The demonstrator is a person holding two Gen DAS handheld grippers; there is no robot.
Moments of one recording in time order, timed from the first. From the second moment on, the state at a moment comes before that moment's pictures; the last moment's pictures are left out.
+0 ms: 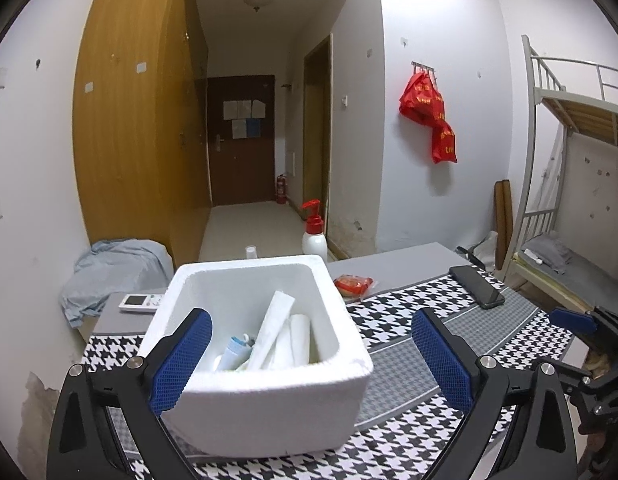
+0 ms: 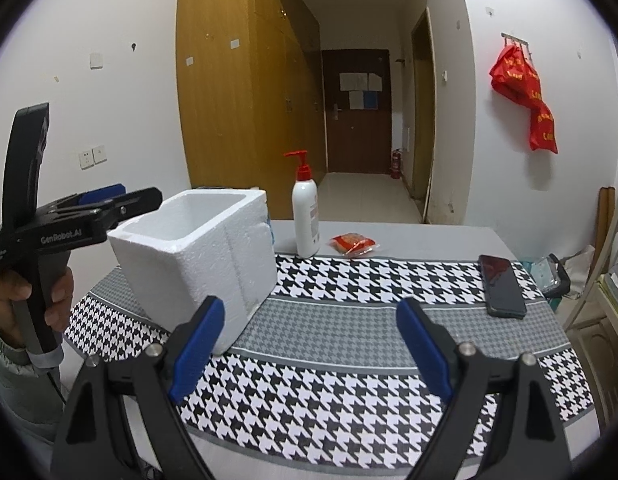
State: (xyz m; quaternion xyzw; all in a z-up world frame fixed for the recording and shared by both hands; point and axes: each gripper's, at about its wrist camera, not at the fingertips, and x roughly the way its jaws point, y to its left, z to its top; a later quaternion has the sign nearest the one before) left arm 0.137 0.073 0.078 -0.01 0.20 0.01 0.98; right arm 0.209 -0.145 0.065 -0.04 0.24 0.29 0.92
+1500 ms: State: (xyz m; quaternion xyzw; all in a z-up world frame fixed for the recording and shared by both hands) left arm -0.018 0.031 0.040 -0.02 0.15 0.05 0.99; right arm 0.107 -0.157 0.060 -0.04 0.19 0.33 0.93
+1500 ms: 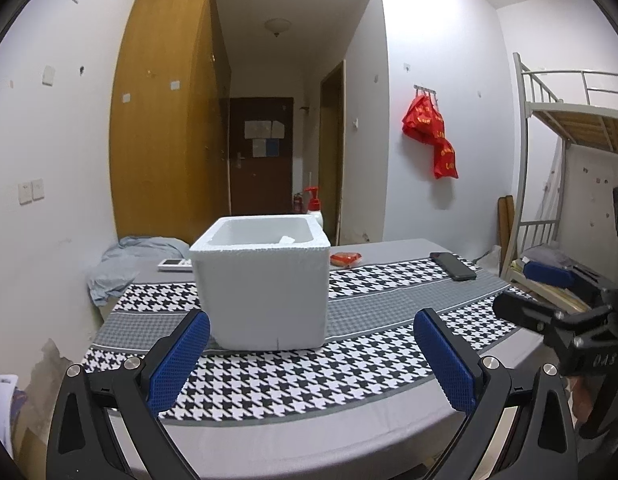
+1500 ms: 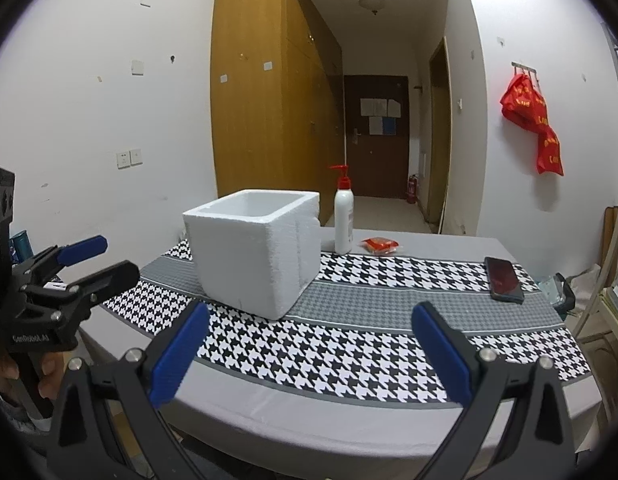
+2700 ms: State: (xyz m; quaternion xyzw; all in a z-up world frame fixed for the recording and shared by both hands) left arm -0.086 0.023 0.014 -0.01 0.10 0.06 0.99; right arm 0.044 -0.165 0.042 -0.03 0.14 0.32 0.94
